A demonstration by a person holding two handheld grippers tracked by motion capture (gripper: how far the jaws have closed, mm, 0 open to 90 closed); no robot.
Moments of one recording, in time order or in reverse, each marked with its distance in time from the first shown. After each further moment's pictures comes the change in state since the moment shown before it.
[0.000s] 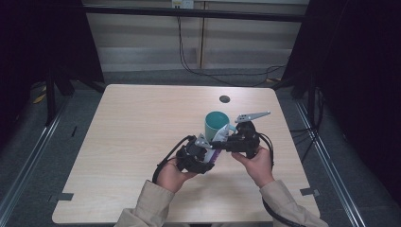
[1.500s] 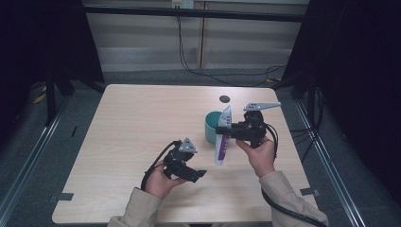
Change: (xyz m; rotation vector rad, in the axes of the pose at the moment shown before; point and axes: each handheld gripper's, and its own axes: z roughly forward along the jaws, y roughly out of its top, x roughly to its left) left arm 0.013 -0.041 -0.009 -0.068 0.038 -0.052; right arm -0.008 0.022 -0.019 -0.125 -0.095 -0.017
